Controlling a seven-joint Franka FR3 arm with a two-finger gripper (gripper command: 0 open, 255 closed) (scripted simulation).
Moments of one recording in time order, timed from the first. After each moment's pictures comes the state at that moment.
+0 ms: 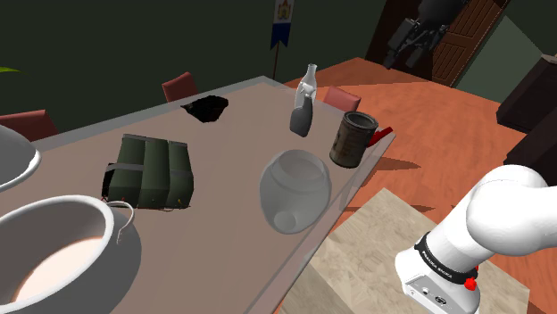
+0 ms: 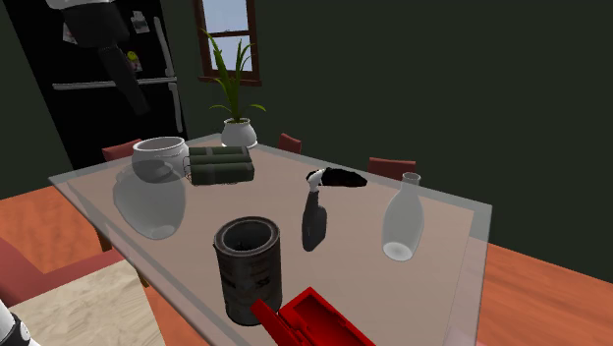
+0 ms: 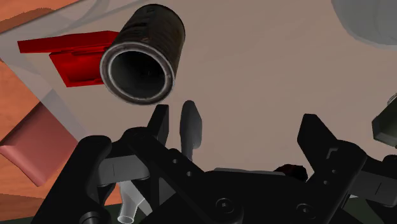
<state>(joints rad) 0.02 -0.82 -0.04 -2.28 -0.07 1.68 0.17</state>
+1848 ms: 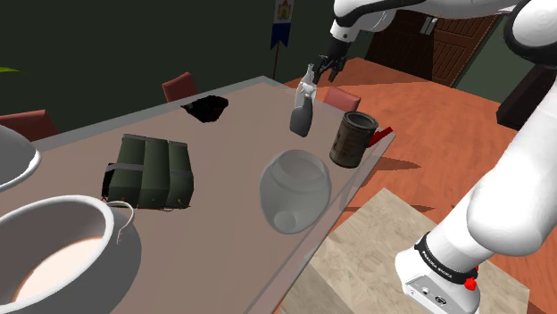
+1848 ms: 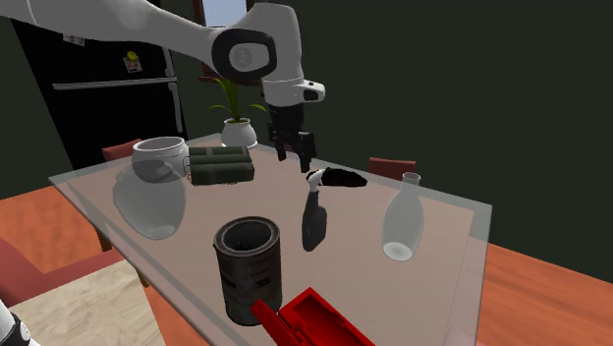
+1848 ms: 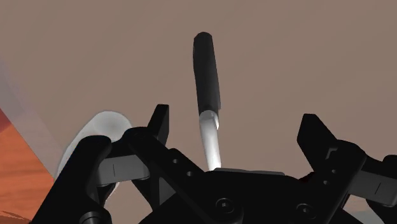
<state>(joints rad) 0.04 0.14 -0.28 -1.78 0.11 2.03 -0.26</state>
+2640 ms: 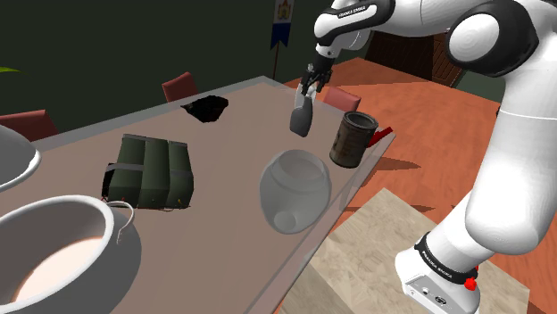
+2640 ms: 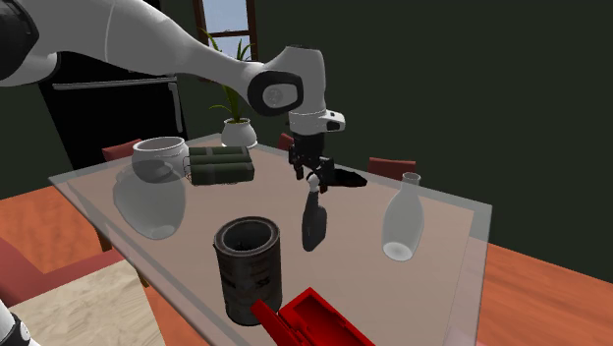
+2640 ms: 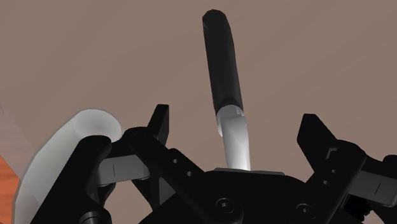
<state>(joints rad) 0.00 0.37 -0.27 -1.64 0.19 2.09 -0.34</state>
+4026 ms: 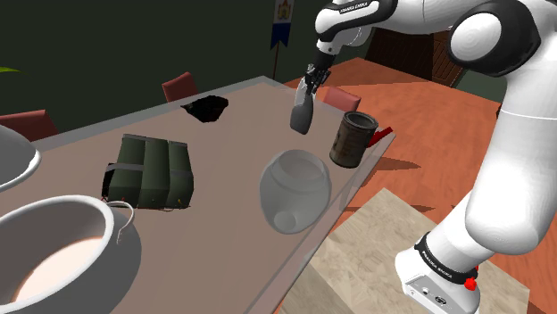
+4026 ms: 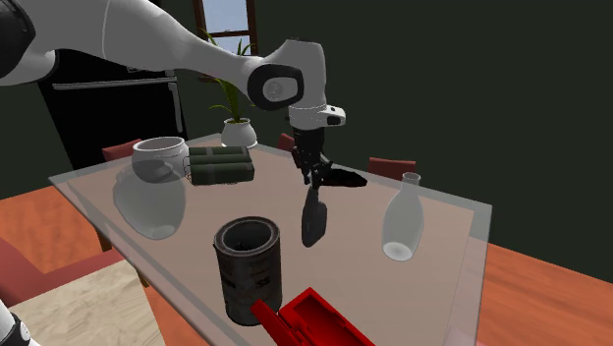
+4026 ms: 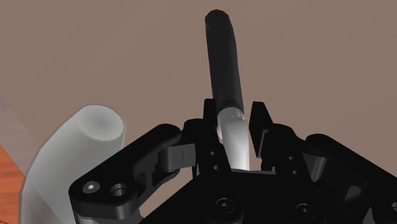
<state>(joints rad) 0.00 0.36 -0.27 -1.62 0.19 2.07 -0.33</state>
